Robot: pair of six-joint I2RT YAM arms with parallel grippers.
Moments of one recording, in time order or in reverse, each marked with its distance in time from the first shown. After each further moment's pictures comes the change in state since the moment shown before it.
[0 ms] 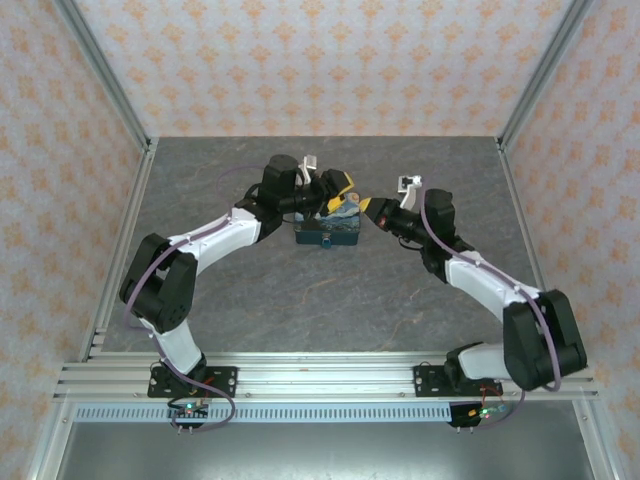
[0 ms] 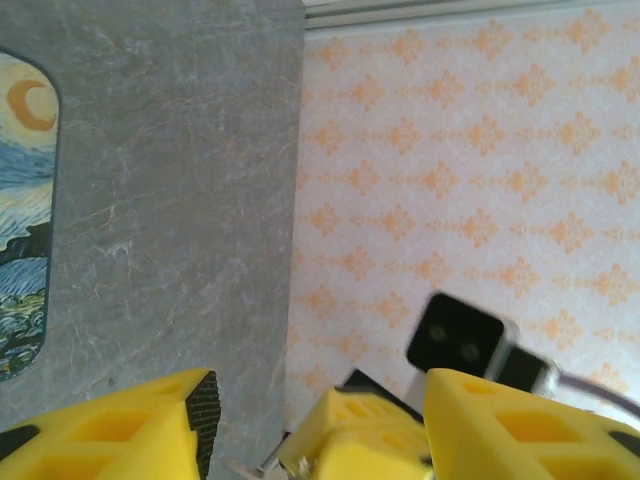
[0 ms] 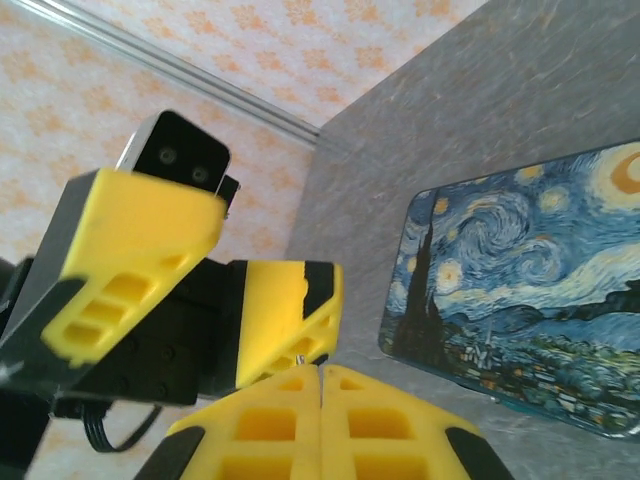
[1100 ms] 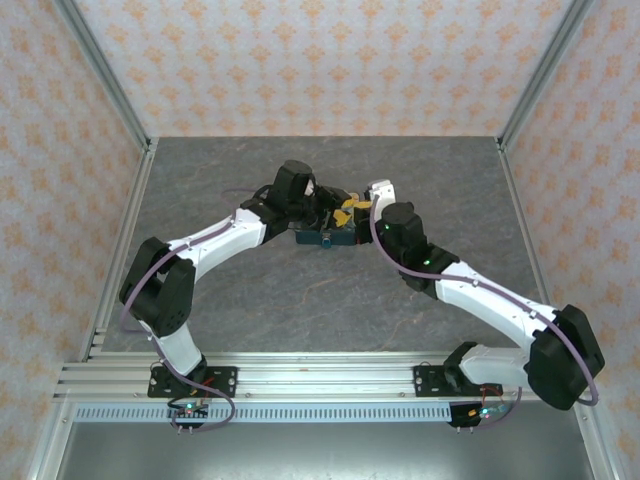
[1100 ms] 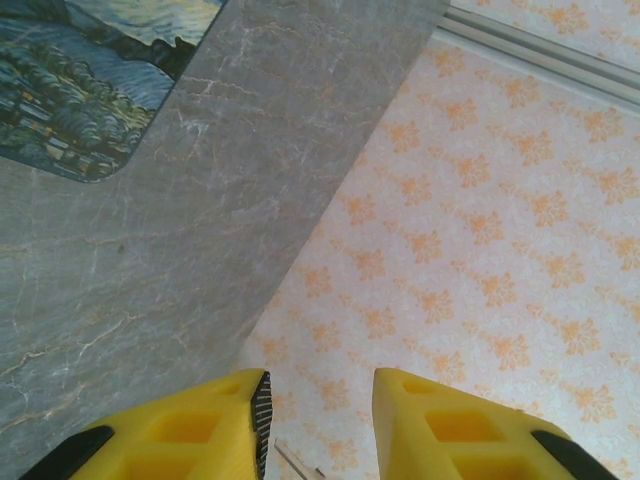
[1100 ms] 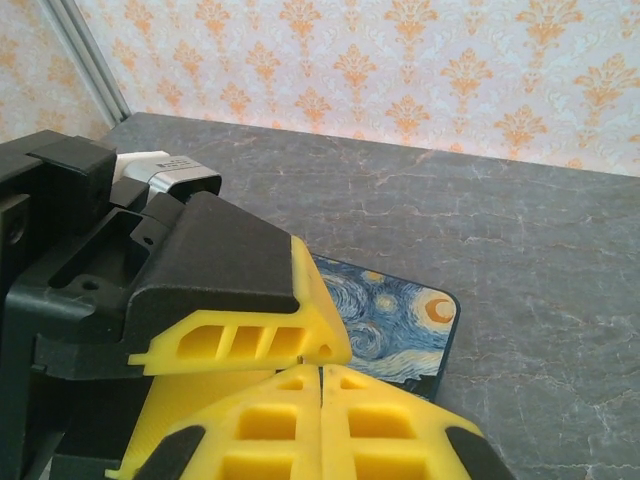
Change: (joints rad) left arm -0.066 -0.018 0.037 -0.251 -0.048 -0.351; right arm 0.352 -0.095 0.090 -0.256 0.742 -0.675
